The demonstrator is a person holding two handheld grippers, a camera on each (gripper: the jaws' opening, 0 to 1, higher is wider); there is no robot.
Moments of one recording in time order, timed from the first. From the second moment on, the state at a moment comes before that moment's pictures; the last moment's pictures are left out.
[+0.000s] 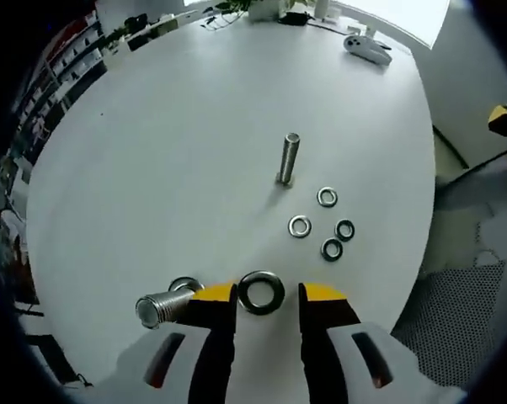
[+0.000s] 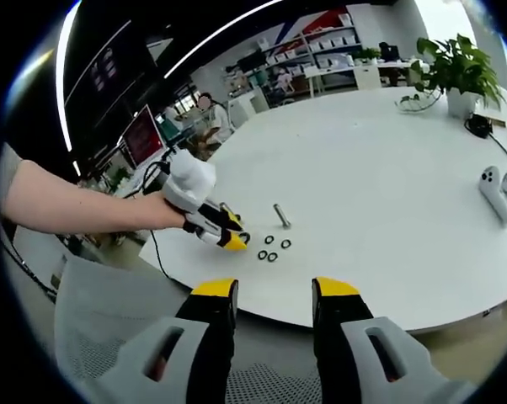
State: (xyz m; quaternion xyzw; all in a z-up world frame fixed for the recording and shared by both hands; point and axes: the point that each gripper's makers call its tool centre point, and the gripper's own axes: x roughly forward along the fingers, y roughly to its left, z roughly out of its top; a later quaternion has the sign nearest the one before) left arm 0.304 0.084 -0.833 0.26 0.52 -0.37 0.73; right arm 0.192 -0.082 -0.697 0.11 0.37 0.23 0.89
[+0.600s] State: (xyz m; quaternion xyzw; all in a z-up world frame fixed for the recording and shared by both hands) left arm 0.299 0.089 -0.837 0.29 0.52 -0.38 0.71; right arm 0.194 -0.082 -0.695 0.12 0.37 0.23 0.89
